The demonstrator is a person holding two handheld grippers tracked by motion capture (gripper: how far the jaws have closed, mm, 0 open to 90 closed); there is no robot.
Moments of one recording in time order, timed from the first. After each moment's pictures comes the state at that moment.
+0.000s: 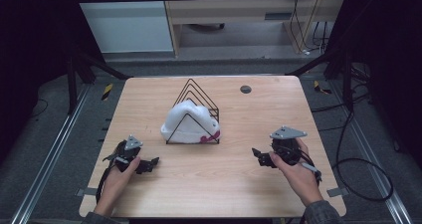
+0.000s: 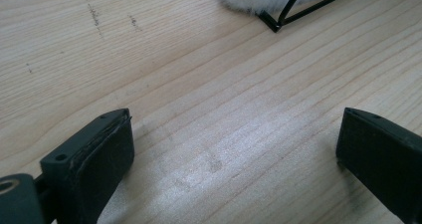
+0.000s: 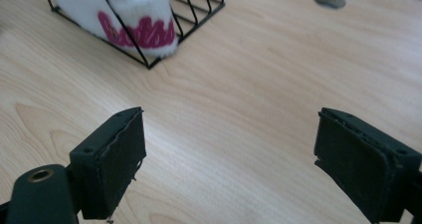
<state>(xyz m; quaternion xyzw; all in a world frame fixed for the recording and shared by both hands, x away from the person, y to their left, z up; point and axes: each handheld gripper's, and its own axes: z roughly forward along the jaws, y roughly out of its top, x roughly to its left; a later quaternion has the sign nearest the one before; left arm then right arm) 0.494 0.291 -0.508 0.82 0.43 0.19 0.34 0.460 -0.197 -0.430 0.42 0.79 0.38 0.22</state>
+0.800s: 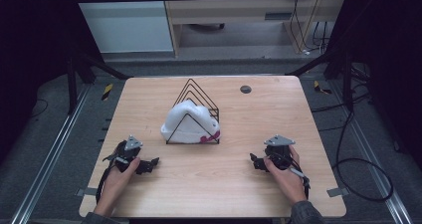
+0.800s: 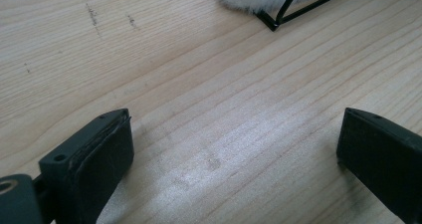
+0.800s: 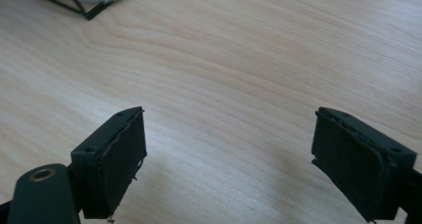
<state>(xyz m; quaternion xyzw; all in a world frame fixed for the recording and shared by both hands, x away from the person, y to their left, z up) 0.494 0.291 -0.508 0.82 0.42 0.19 0.34 0.478 -0.194 -0.497 0.47 0.78 0.35 0.23</state>
